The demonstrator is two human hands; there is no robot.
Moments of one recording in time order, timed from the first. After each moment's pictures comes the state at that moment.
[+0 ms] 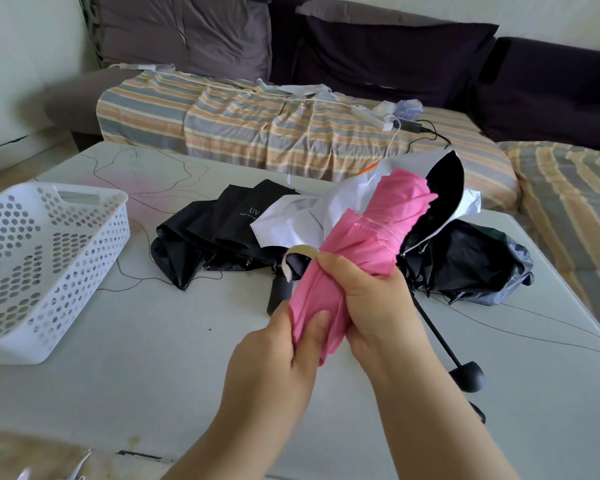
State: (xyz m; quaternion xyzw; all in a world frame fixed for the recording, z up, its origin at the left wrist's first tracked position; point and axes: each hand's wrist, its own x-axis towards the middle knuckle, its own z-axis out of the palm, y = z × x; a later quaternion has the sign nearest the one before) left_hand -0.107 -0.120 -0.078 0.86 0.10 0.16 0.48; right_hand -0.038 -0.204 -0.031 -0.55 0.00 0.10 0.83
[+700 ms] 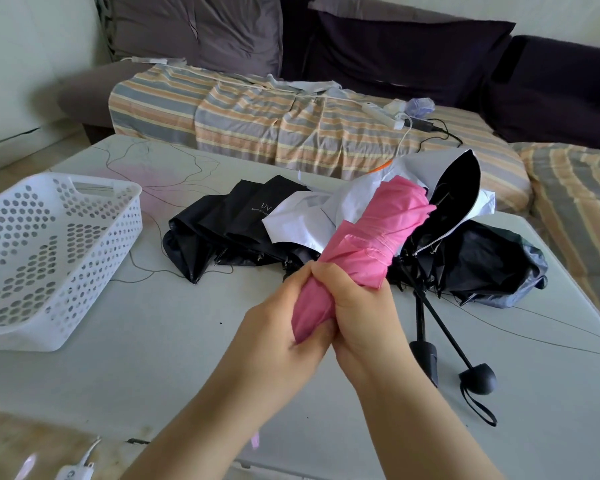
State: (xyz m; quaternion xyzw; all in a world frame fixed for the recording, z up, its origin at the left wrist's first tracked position) left_hand -0.101 -0.096 -0.065 0.82 0.01 0.11 0.56; right_hand -0.048 -0.186 -0.046 -0.56 0.04 0.12 0.82
